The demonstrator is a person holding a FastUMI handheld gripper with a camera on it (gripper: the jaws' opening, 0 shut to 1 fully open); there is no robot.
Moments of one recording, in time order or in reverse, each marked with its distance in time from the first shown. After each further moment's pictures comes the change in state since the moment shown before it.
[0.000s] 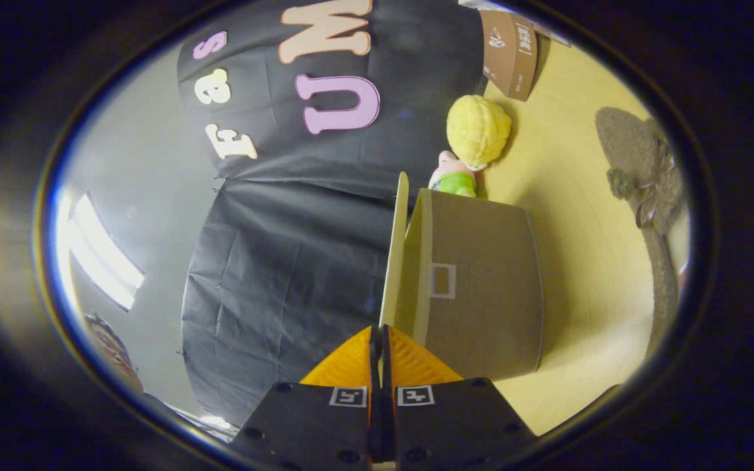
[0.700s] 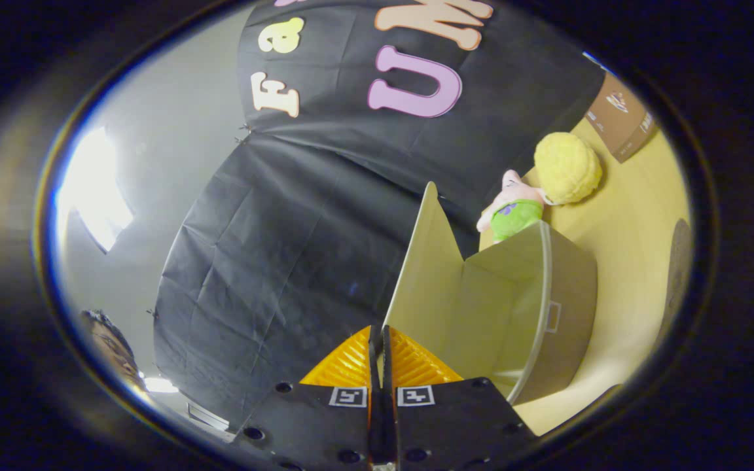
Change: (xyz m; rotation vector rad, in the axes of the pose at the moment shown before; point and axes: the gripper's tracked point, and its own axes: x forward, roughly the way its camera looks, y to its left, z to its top) arm 0.064 0.123 -0.005 -0.287 0.055 -0.041
